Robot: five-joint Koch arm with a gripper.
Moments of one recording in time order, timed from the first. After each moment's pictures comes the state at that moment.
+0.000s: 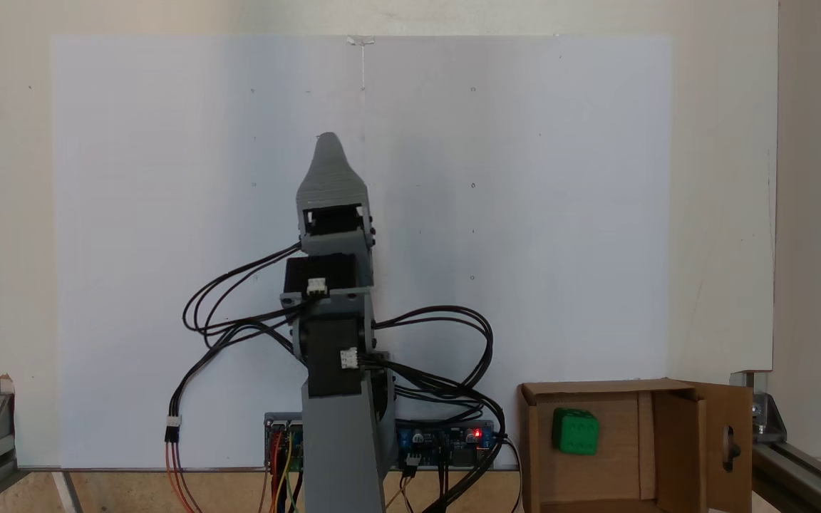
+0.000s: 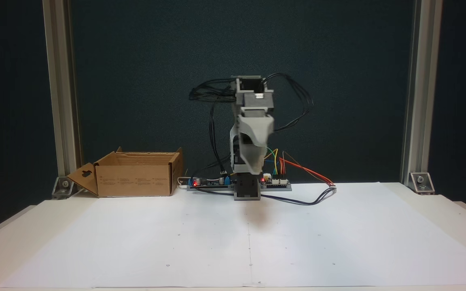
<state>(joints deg) -2.4 123.5 124.5 13.6 -3.8</state>
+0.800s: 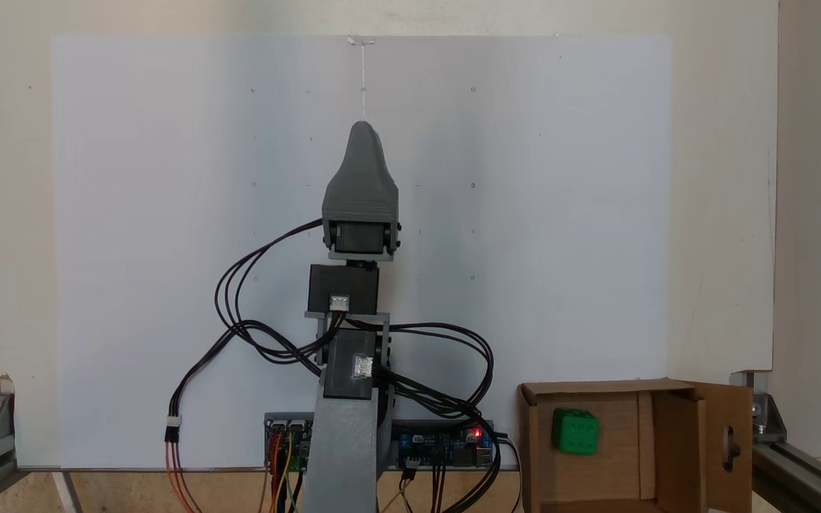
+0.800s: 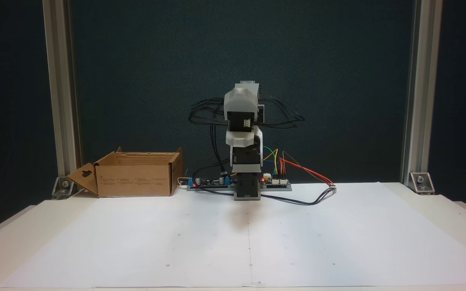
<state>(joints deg) 3.1 129.6 145.4 -44.2 -3.8</state>
